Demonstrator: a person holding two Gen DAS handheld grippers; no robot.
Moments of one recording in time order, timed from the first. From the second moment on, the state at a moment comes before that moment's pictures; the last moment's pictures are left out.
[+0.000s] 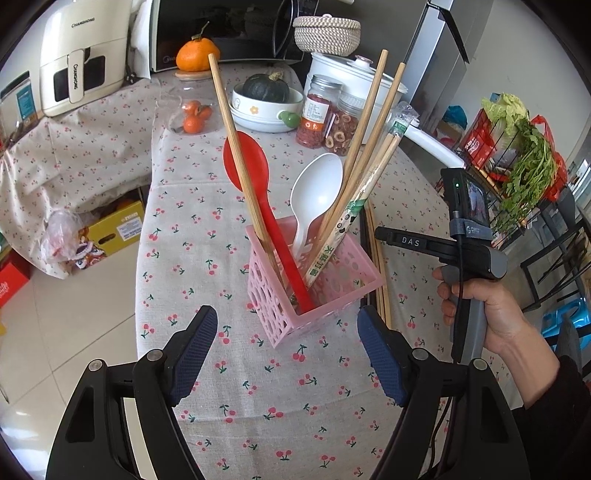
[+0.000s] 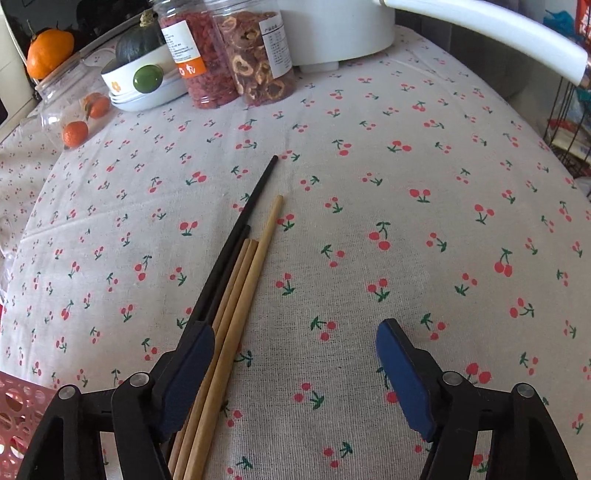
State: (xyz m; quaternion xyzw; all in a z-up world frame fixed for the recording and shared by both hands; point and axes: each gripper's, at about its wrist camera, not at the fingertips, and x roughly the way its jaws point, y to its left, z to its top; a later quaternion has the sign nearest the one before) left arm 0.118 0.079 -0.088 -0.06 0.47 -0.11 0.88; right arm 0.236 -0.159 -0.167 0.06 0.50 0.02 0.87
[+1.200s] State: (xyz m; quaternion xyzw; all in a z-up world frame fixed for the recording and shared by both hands) left arm 0.215 -0.120 -0.124 0.02 0.55 -0.16 0.82; right arm 0.188 -0.291 -0.134 0.19 0.54 0.00 0.82
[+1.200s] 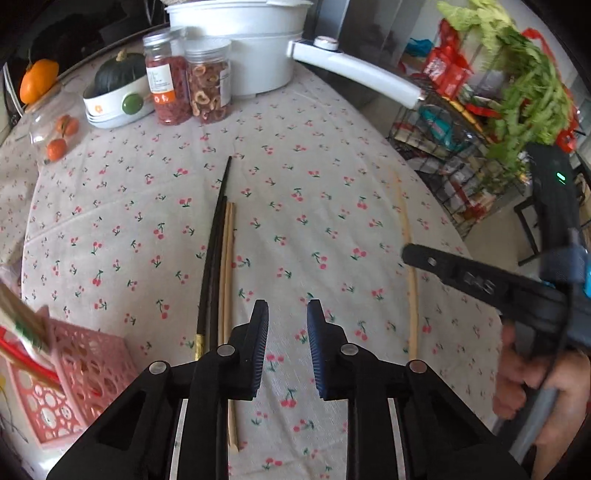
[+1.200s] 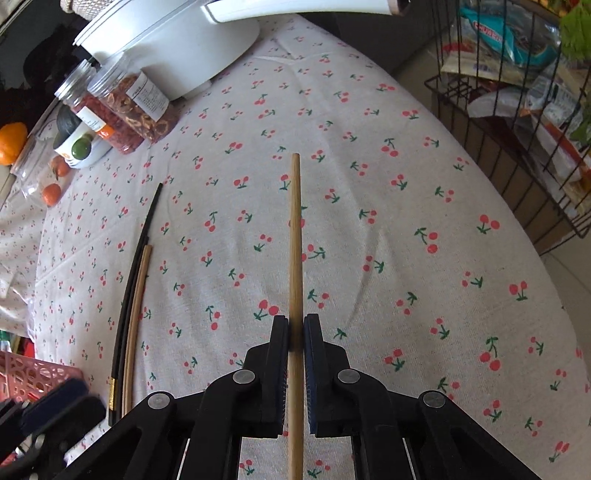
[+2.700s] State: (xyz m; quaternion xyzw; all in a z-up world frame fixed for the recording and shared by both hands) left arm 0.145 -0.098 -0.037 0.07 0.42 -0.17 0.89; right arm 0.135 -0.280 -0.051 0.18 0.44 0.03 0.88
